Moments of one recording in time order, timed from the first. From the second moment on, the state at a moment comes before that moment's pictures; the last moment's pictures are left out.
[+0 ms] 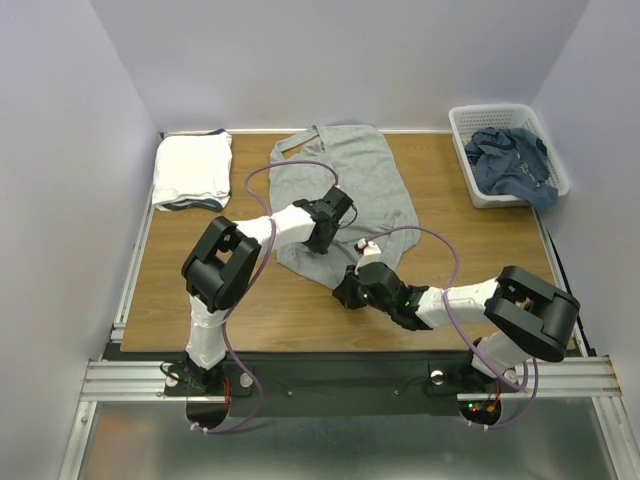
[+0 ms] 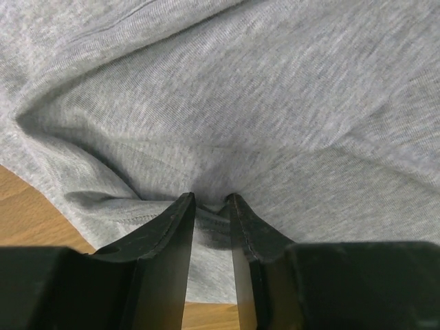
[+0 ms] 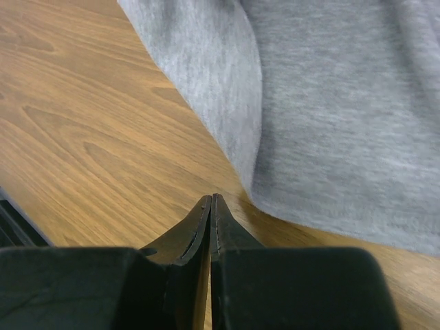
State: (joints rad) left arm -0.73 1.96 1.37 -0.55 -0.27 -0.13; right arm 0.99 1.52 0.50 0.47 0.18 0.73
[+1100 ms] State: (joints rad) left arm -0.71 1.88 1.41 -0.54 -0.25 -0.19; right arm 0.81 1.15 0.43 -0.10 0.52 0.99
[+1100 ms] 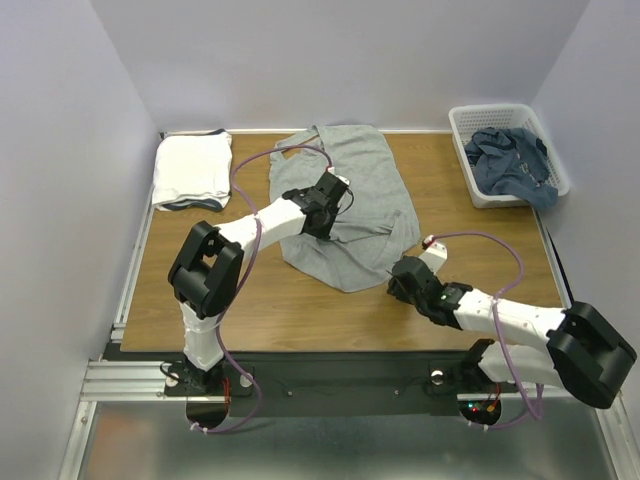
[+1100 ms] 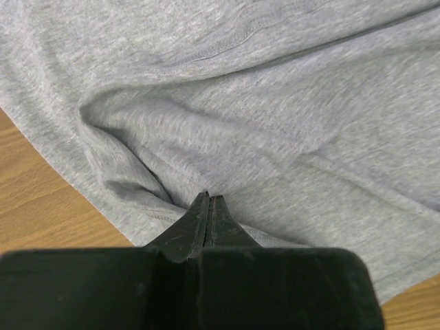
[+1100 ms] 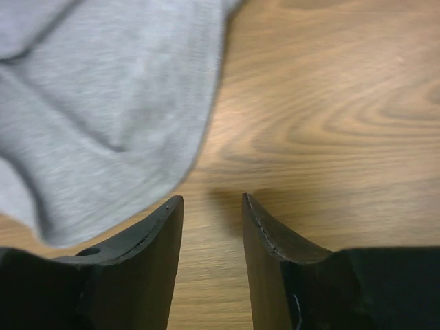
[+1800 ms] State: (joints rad) left arm -0.69 1.84 1.41 -0.54 -0.17 -0.20; right arm 0.78 1.35 0.53 -0.10 0.52 0.99
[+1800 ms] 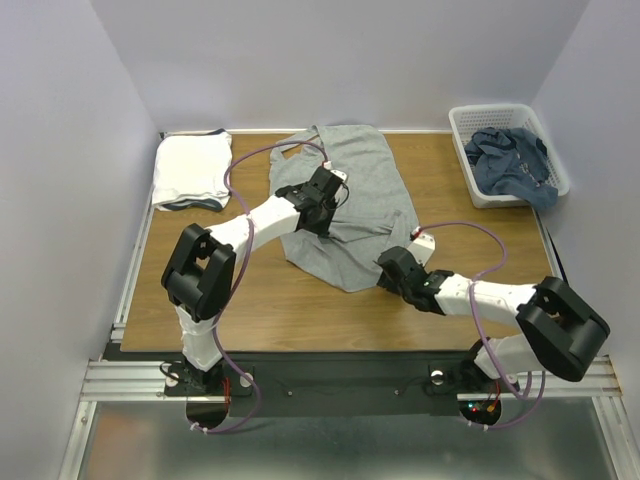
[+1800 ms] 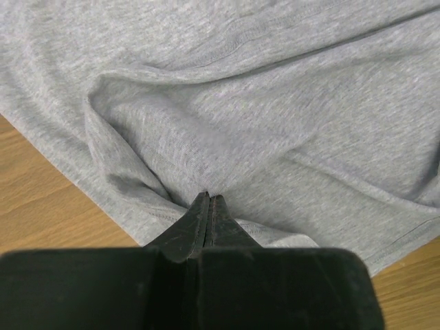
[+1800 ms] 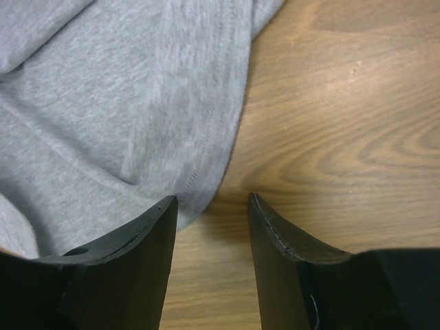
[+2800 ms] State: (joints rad) left arm -0.45 1.64 1.33 -0.44 -0.06 -0.33; right arm 0.65 1.24 0.47 -0.18 0.49 0.94
